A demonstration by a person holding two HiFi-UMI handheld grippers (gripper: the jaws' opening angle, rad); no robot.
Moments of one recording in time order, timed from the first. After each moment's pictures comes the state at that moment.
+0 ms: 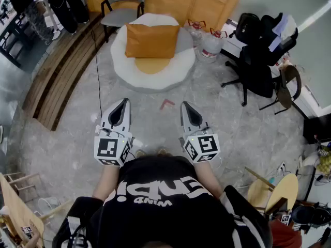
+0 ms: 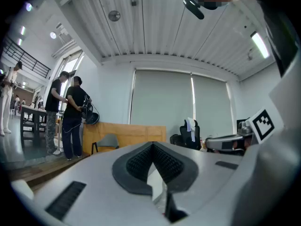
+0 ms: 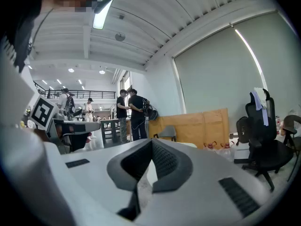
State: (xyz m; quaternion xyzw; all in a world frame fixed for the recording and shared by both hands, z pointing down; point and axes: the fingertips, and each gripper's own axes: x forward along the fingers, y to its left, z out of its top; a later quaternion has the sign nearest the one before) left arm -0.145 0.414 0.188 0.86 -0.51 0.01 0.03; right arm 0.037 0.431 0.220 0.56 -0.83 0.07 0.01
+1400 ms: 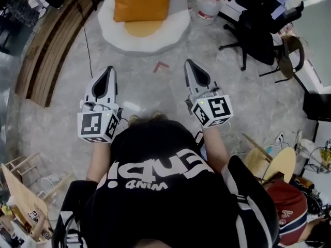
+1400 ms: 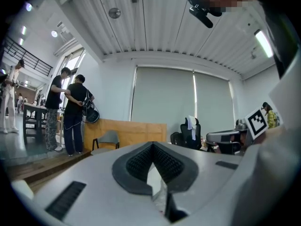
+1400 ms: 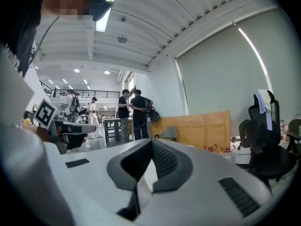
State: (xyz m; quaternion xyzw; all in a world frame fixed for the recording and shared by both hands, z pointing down) left arm -0.115 0.416 0.186 0.85 -0.52 0.02 0.03; right arm 0.098 0.419 0.207 0.53 -0.85 0.05 0.01
